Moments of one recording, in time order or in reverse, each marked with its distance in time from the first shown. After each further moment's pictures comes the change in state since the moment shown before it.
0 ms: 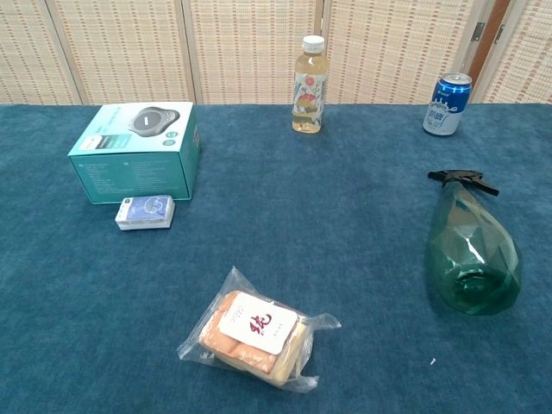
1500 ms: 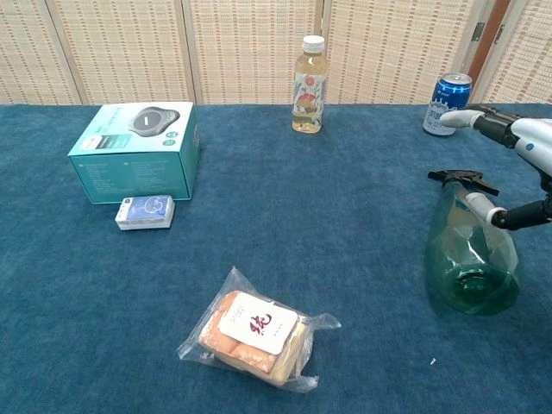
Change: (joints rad) left arm 0.002 -0.007 0.024 0.104 -0.003 -0.053 -0.084; right arm 0.163 -0.365 0.050 -0.131 0.064 -0.049 -0.345
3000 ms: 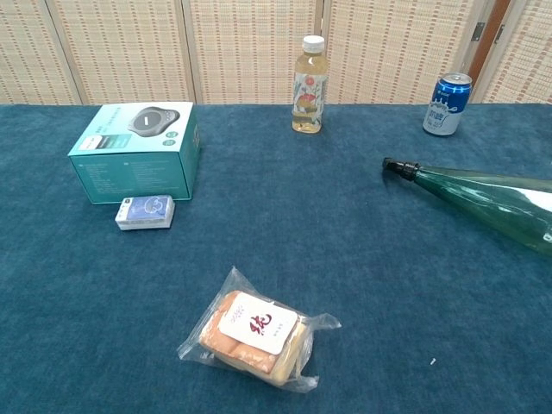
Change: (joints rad) left arm 0.023 -0.049 0.010 0.053 -0.011 -0.020 0.030; right arm -0.043 0.070 -0.045 0.483 0.044 -0.066 0.375
